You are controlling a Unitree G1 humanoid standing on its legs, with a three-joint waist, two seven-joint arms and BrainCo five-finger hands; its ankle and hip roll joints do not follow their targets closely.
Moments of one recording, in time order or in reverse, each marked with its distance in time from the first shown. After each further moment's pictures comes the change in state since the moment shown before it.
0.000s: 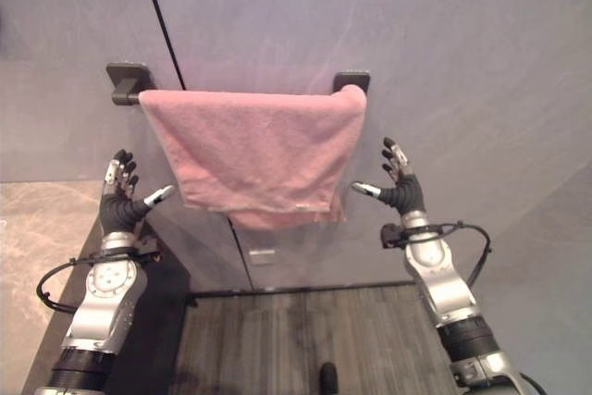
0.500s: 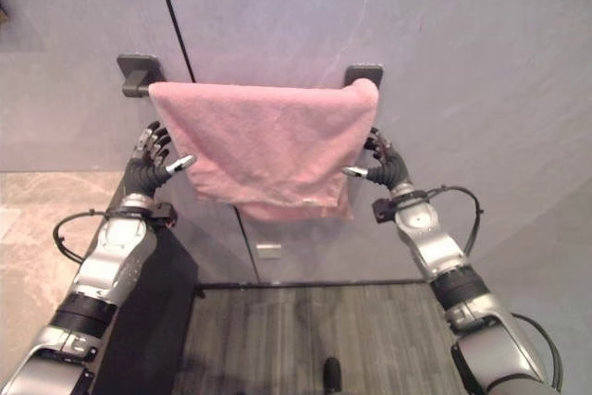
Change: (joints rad) left arm -0.211 0.099 -0.169 0.151 -0.191 0.016 -0.054; right arm -0.175 -0.007 0.122 0.205 0.110 0.051 0.009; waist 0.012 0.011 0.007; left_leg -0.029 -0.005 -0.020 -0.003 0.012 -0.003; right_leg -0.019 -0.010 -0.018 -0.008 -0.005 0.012
